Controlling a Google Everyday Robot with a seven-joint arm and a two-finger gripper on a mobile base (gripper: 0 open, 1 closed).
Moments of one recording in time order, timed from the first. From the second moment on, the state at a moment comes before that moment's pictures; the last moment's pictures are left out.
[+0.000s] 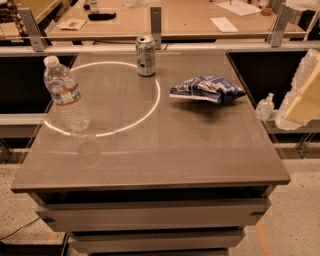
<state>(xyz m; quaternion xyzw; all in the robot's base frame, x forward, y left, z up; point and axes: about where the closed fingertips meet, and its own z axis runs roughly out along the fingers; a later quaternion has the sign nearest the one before) 0.411 -0.177 1.074 -0.61 0.74 -0.12 0.26</state>
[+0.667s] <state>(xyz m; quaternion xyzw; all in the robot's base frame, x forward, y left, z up) 0.409 -0.172 1.080 -0.60 0.74 -0.12 0.28</state>
